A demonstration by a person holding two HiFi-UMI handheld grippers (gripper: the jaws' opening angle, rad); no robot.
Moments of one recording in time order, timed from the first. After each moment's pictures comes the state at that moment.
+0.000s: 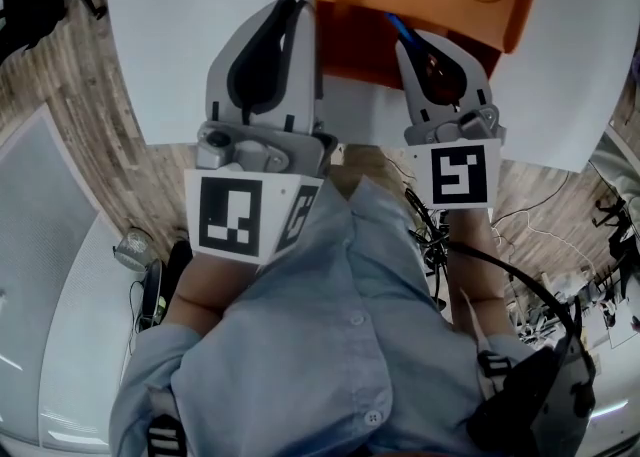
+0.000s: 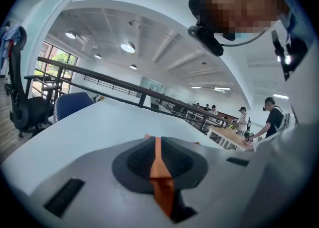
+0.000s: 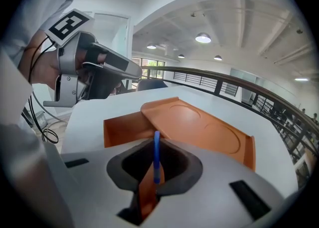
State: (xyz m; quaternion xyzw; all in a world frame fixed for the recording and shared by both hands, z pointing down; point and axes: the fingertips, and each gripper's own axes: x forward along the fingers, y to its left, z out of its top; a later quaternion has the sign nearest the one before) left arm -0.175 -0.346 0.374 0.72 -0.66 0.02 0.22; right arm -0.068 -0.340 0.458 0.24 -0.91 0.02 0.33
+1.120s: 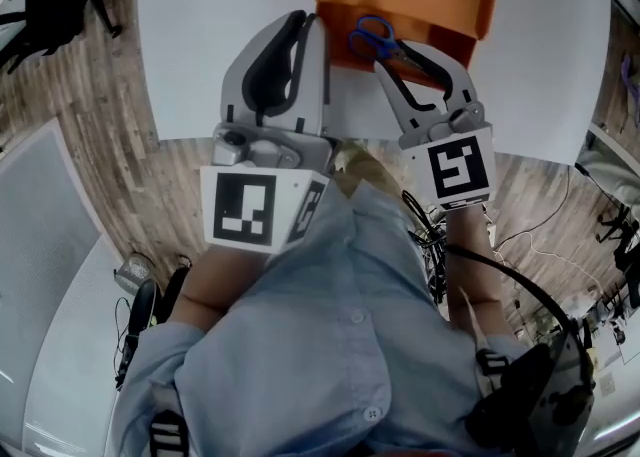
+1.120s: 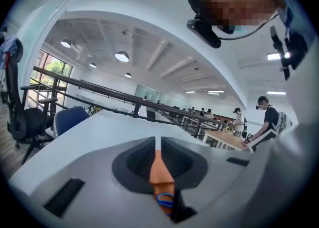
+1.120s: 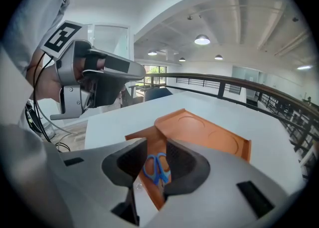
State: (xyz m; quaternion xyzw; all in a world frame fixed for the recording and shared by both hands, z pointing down) left arm -0.161 -0.323 0.326 0.74 -0.65 0.01 0.17; right arm -0.073 -0.311 0.420 0.22 -0.93 0.05 0.29
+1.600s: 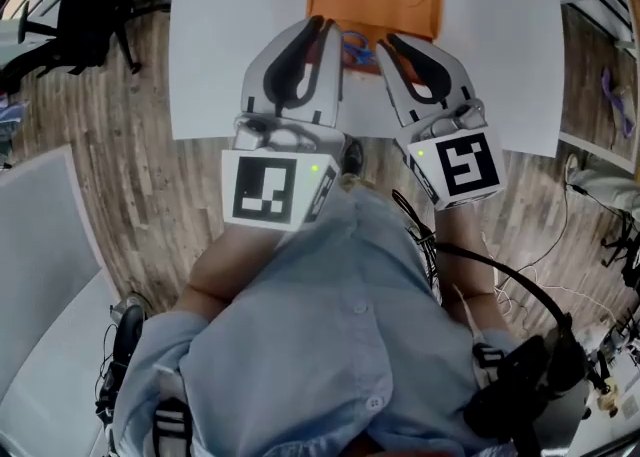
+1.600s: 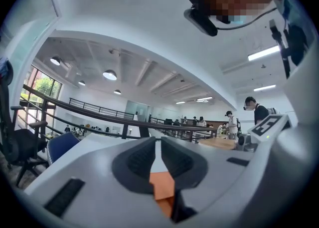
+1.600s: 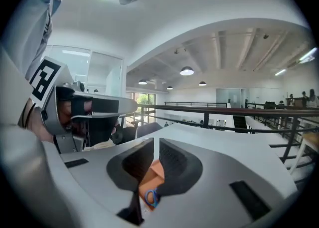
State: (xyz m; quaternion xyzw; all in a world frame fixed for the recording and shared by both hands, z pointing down) left arm -0.105 -0.277 0.225 0.77 -0.63 -0.03 0.06; right arm -0.044 -0.289 0.276 0.30 -0.95 0.02 0.12
